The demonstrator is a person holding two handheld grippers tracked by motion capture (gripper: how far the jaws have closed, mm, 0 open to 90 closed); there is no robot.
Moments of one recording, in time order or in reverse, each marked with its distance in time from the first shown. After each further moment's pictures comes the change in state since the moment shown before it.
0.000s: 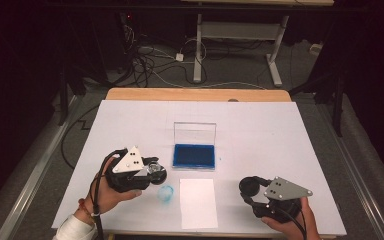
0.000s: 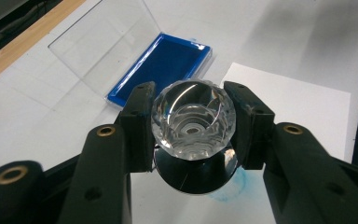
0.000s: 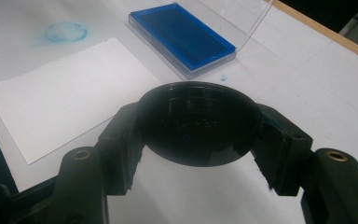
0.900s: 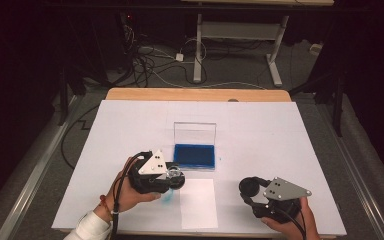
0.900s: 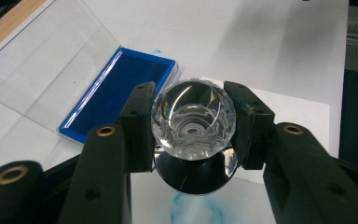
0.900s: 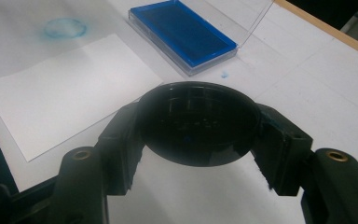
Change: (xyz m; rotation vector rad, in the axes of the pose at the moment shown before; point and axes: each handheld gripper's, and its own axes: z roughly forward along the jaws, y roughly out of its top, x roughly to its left) left arm -0.017 0.022 0.039 0.027 -0.095 0.070; right arm 0.001 -0.001 0.001 0.011 0.001 -0.002
